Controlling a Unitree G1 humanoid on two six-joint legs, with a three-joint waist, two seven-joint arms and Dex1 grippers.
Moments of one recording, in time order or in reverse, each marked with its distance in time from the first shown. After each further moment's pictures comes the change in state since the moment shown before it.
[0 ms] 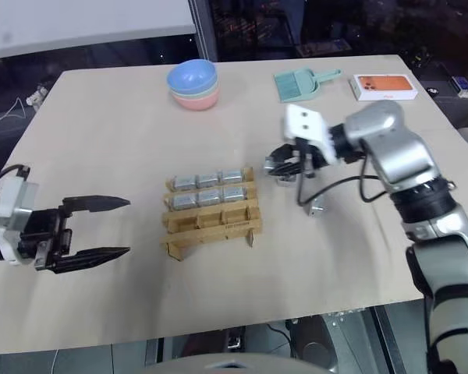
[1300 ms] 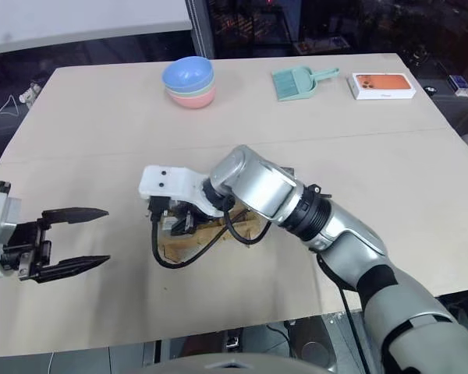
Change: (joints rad) left arm 0.058 -0.017 0.044 0.178 0.092 -0.144 -0.097; right arm -0.084 0.503 0.294 -0.045 0.034 0.375 -0.271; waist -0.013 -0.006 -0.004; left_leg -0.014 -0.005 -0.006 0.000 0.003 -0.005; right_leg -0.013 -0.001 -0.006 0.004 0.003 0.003
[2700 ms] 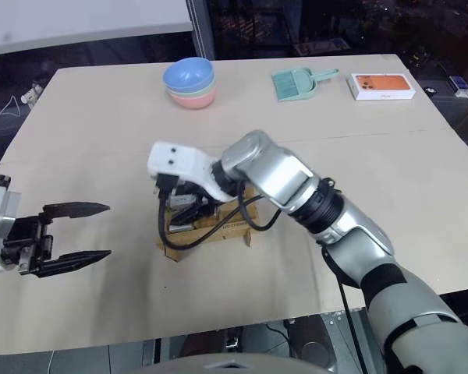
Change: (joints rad) left arm -0.033 0.000 -0.009 0.006 -0.004 0.015 -0.012; right arm 0.028 -0.100 -0.241 -0.100 0.093 0.021 0.029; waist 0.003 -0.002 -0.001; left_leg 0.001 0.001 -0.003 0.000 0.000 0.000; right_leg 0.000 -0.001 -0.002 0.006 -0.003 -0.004
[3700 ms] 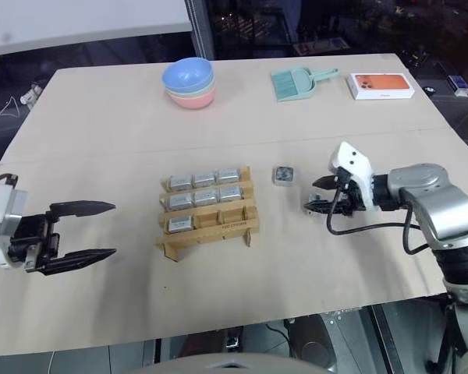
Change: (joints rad) left arm -0.025 -0.008 -0.033 -0.003 -0.006 0.009 0.011; right arm 0.577 -0.593 -0.393 -0.091 0.119 -0.180 0.030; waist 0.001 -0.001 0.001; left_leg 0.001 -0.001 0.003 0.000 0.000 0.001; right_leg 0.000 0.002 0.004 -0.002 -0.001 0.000
